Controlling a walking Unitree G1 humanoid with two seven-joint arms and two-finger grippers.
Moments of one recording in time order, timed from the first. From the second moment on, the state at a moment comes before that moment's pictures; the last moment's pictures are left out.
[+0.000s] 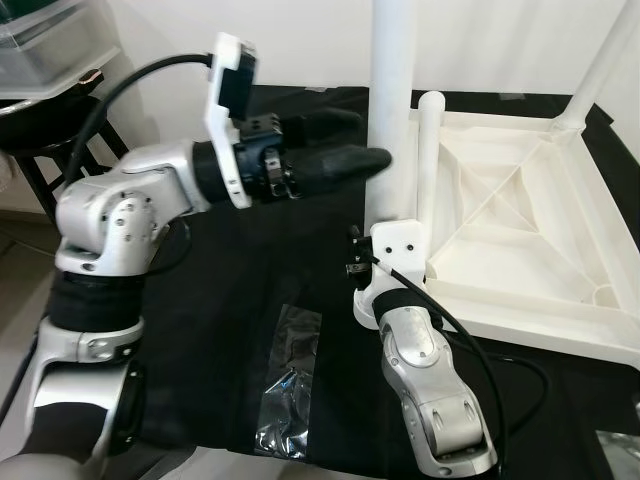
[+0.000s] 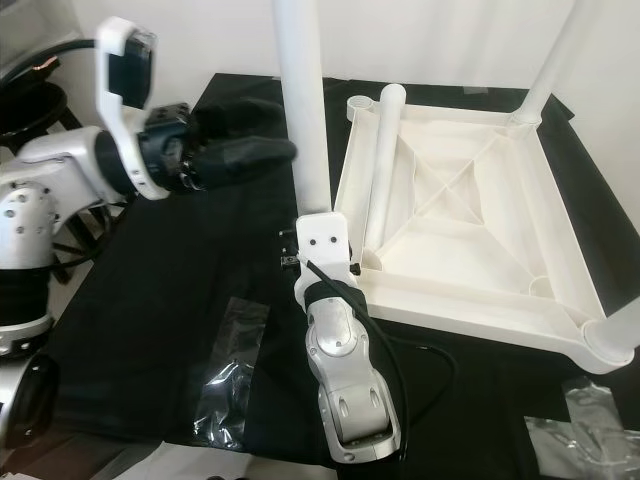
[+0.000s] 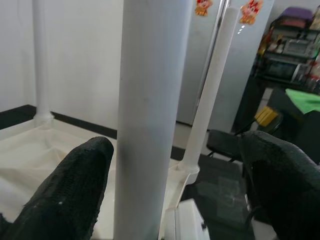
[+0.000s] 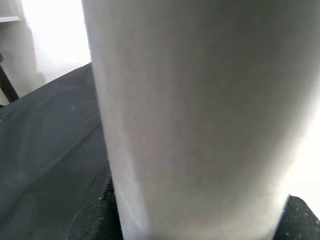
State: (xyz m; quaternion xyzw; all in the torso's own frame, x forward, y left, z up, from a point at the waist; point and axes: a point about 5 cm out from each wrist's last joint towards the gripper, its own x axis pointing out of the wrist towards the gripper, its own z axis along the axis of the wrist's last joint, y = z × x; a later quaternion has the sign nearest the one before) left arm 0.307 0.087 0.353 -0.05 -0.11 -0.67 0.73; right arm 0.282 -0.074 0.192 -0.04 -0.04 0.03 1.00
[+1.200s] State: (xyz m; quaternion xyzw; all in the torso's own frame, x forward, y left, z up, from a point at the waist) left arm 0.316 0.075 0.356 0.03 -0.14 -0.67 0.72; right arm 0.284 -0.078 0.209 0.12 -0.05 0.19 0.97
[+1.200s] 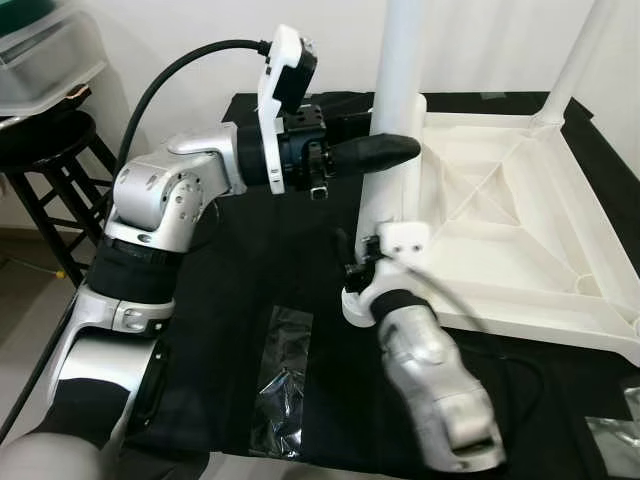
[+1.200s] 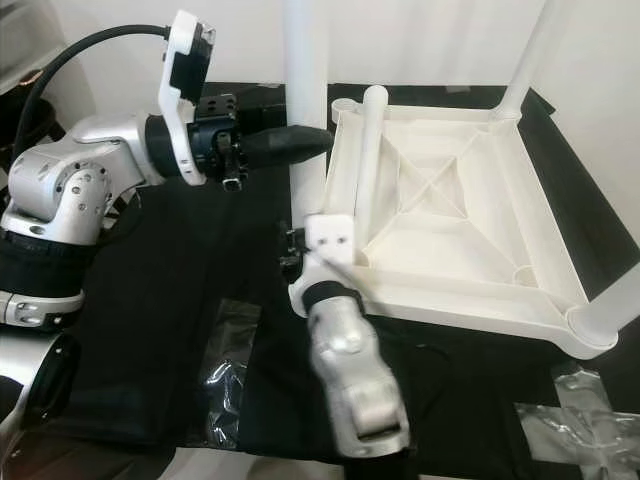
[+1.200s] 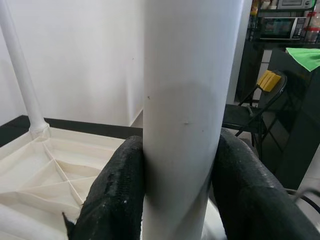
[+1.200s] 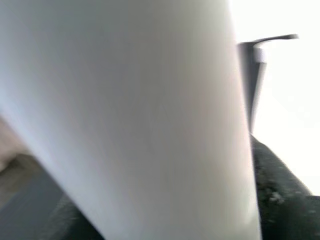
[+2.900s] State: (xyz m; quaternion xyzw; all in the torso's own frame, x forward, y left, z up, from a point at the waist) left arm 0.327 0.068 0.370 0.02 -0.16 -0.64 0.75; right arm 0.288 -0.103 0.209 0.01 -0.07 0.24 0.97
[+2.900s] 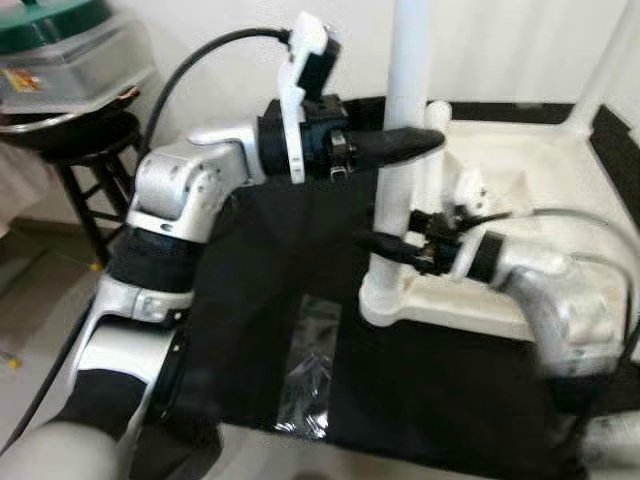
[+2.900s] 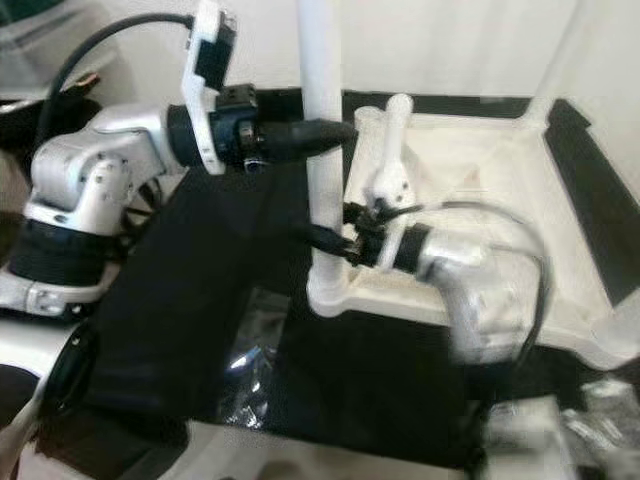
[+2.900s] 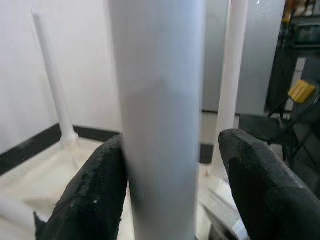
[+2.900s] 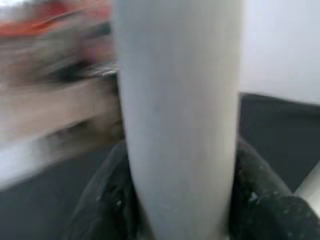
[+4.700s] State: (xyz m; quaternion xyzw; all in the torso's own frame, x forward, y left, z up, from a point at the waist) left arm 0.314 0.063 0.367 0.03 -0.16 -0.67 0.73; right arm 0.339 -0.126 0.246 -0.08 -0.02 0.65 0.76
